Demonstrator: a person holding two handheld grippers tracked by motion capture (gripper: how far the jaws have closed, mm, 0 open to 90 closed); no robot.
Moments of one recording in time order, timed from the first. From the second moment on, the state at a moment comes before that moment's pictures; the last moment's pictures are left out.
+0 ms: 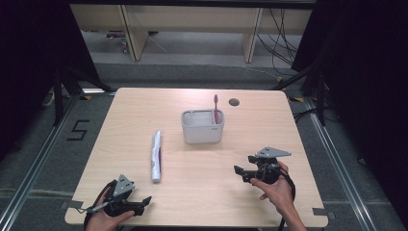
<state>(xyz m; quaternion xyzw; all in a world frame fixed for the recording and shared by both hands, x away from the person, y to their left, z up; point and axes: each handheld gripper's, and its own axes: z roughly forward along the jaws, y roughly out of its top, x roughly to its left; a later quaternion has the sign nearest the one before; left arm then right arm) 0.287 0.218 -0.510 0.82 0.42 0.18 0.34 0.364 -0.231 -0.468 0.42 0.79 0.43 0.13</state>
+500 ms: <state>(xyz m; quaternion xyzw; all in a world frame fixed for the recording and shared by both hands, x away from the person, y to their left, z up) 0.287 0.219 -0.510 0.82 0.42 0.18 0.34 0.346 -0.236 -0.481 0.41 0.80 0.41 0.12</state>
